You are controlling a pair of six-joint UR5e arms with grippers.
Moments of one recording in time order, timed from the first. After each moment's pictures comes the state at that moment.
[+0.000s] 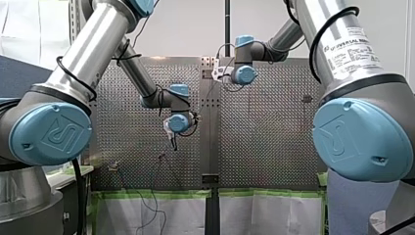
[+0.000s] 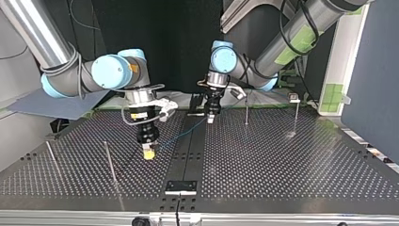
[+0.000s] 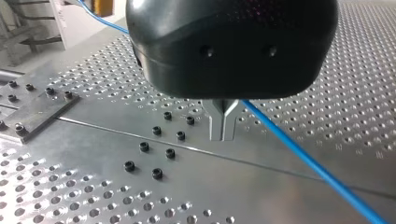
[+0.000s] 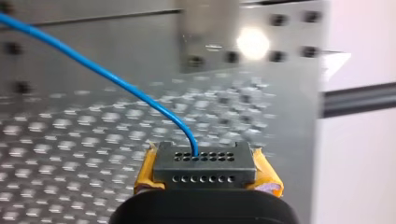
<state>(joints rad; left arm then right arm) -0.45 -2.09 -1.79 -2.32 -1.84 -1.87 2.16 -1.14 1.34 -0.38 1.61 1.65</state>
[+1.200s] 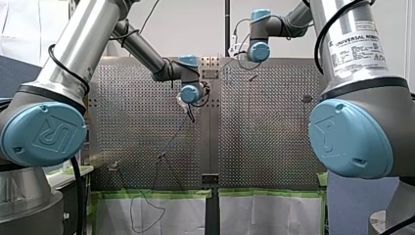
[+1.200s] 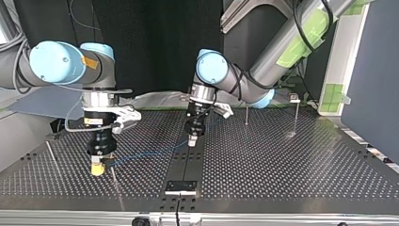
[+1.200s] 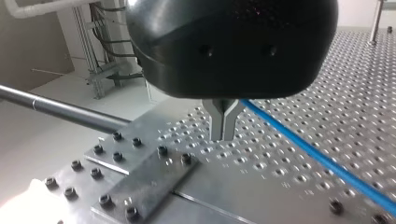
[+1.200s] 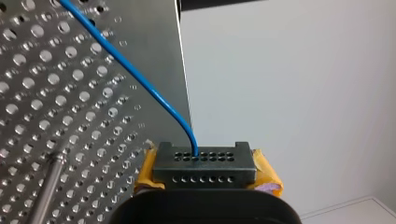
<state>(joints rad) -0.52 -1.99 -1.56 -2.48 -1.84 -1.99 2.06 -1.28 1.33 -0.32 1.67 1.66</state>
